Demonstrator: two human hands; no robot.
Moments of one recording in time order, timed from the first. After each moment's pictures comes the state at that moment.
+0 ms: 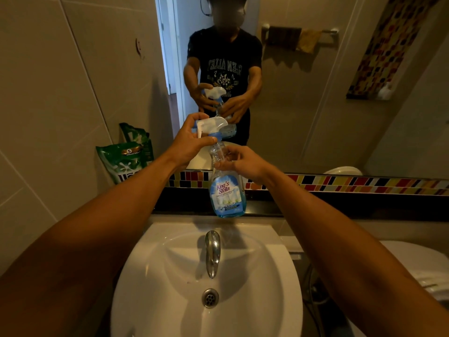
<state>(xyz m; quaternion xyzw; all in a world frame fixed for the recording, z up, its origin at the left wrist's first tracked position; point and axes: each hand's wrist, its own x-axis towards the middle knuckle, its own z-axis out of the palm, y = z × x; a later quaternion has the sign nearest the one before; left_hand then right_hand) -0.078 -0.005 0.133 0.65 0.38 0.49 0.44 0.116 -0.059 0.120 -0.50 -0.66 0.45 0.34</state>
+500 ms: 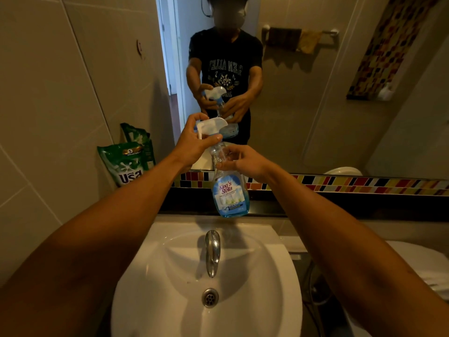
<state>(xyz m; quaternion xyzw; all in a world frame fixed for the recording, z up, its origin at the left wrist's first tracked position) -0.070 -0.008 0.131 0.64 0.37 0.51 0.43 0.120 -0.061 0.126 -0.51 -0.67 0.43 0.32</state>
